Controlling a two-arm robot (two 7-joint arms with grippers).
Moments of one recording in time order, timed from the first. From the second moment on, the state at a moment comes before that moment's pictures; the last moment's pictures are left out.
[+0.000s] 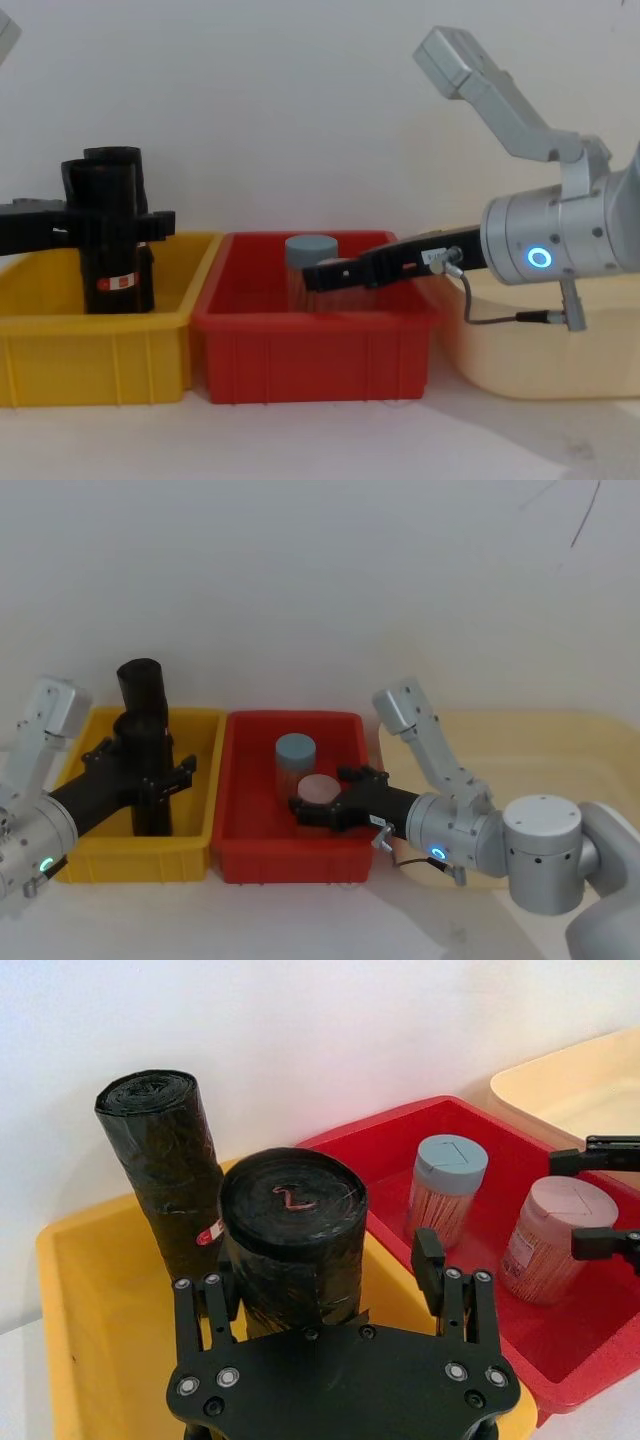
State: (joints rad) left arm -0.32 0.43 0.25 -1.52 -0.43 0.22 -0.33; right arm 0.61 0.24 -0.57 -1.26 0.34 0.39 0.43
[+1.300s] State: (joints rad) left arm -0.33 0.44 0.26 -1.54 -0.40 0.22 -0.32; right arm 0.61 0.23 -0.57 -1.25 0.33 0.38 0.44
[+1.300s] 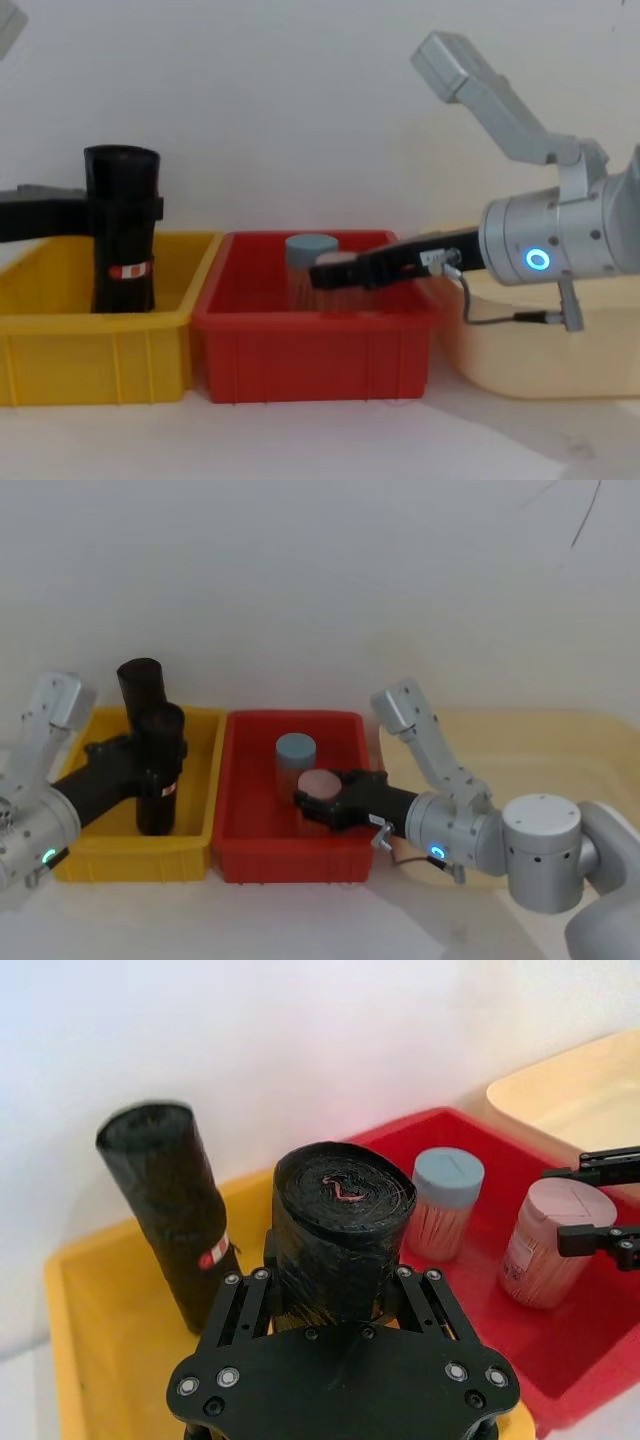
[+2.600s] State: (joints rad) left arm -0.77 0.23 0.46 -1.32 -0.39 0.16 -0.55; right arm 0.49 0.41 -0.28 -1.61 0.35 0.31 0.26
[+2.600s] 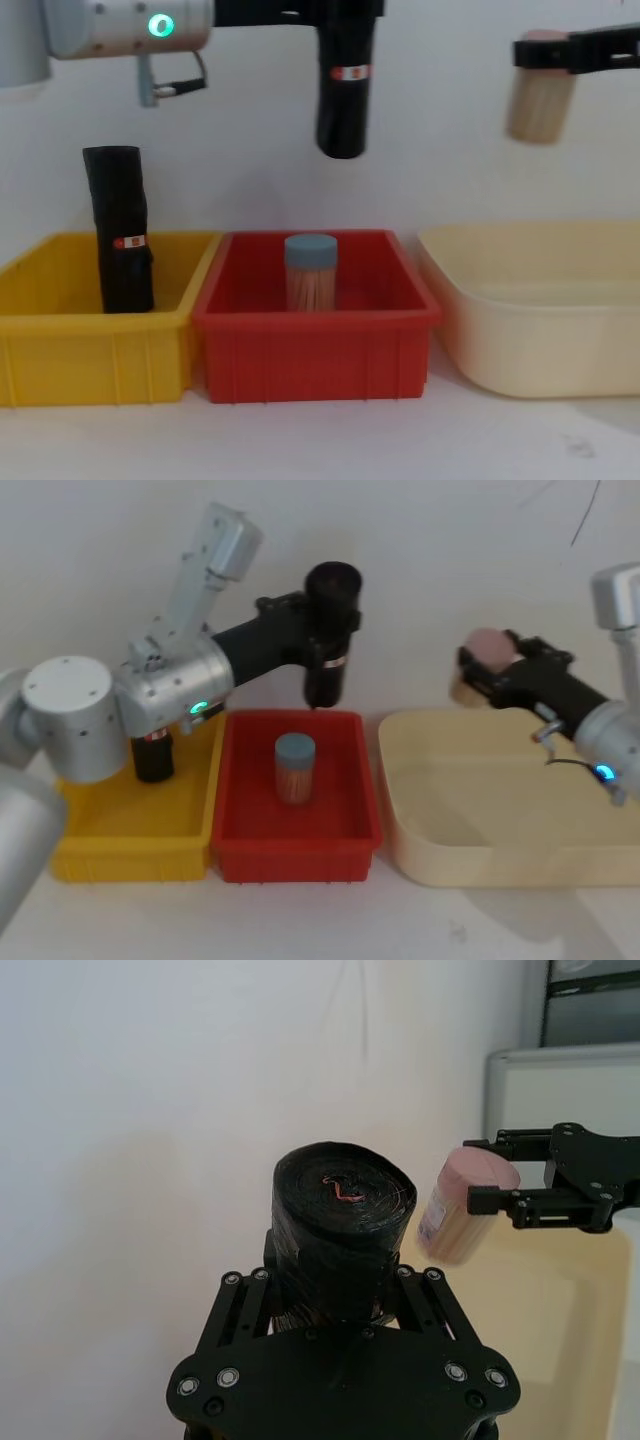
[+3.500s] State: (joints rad) left arm -1.00 -0.03 0.49 -0.69 -0.55 -0.02 -0.83; right arm 0.26 0.52 -0.04 -1.67 0.35 0.42 0.12
